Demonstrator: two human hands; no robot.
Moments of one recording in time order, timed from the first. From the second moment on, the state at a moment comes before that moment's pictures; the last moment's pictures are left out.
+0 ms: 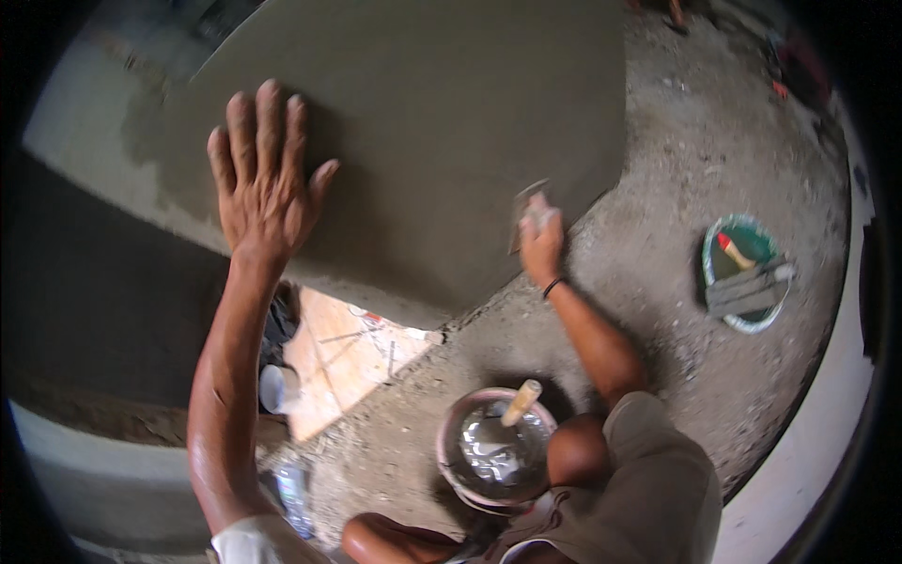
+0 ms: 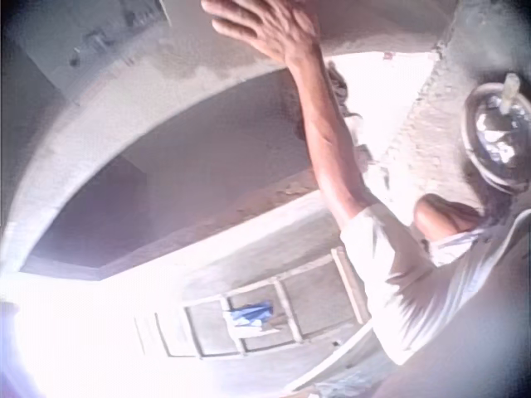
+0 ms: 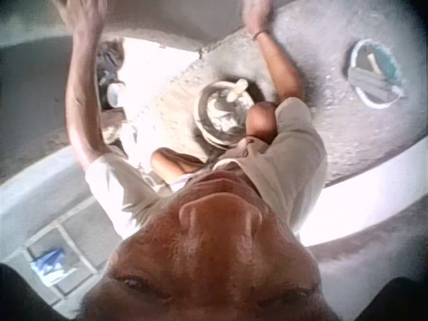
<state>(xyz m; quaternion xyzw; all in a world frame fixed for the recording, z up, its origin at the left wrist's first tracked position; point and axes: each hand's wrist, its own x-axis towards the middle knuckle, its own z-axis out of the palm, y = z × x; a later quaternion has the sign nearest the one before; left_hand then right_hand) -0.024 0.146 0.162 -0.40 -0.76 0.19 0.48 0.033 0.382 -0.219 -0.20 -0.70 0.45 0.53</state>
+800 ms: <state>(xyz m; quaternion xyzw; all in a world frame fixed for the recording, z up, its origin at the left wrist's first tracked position) -0.032 0.160 0.160 -0.41 -0.65 0.28 0.57 0.024 0.328 -0.069 -0.02 -0.68 0.28 0.68</state>
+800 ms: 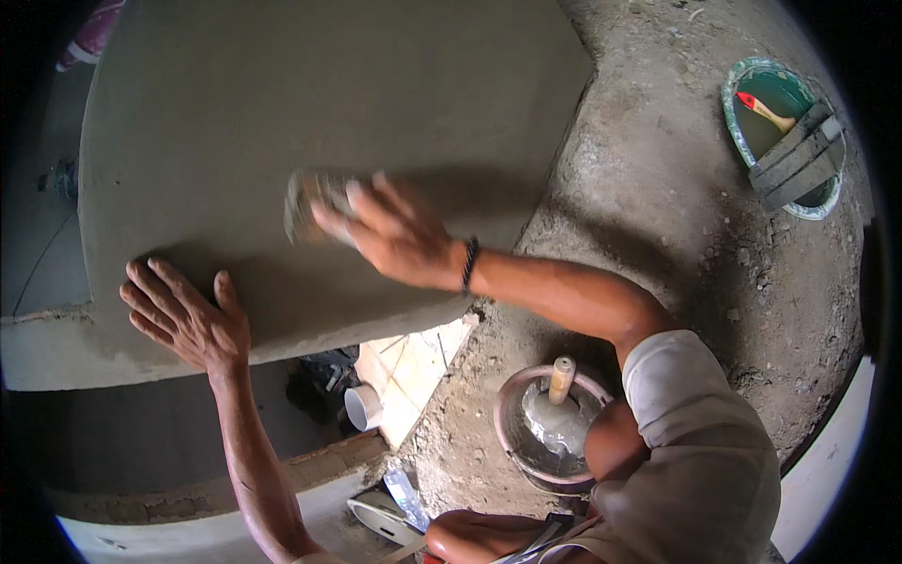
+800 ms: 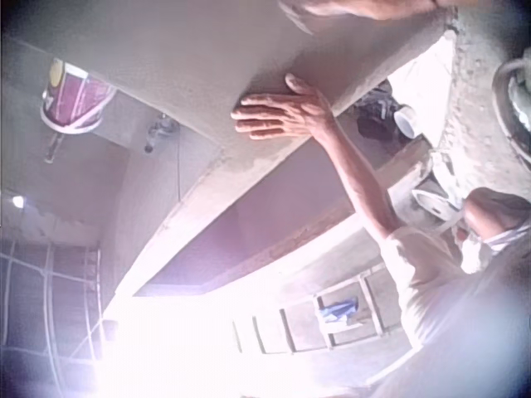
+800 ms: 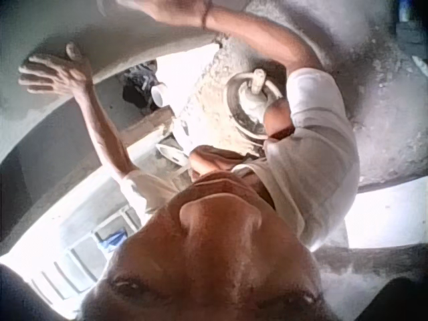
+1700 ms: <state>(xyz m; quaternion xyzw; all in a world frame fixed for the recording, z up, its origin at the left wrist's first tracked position) -0.034 0.171 0.158 -0.41 -0.64 0.28 0.59 0.016 0.490 -0.264 -0.39 -0.45 0.68 0.43</state>
